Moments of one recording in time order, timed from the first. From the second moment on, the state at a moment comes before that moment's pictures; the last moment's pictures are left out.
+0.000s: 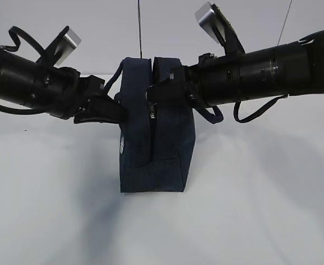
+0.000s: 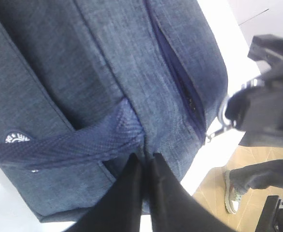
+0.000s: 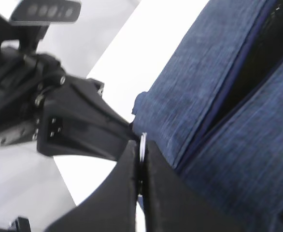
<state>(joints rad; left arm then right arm) -0.30 1.74 -1.06 -1.29 0.79 0.95 0.36 1.75 -1.11 1.61 0.77 -1.33</state>
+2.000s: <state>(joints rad) -0.30 1.74 -1.06 -1.24 0.79 0.95 0.24 2.22 -1.83 1.35 0.78 -0.60</state>
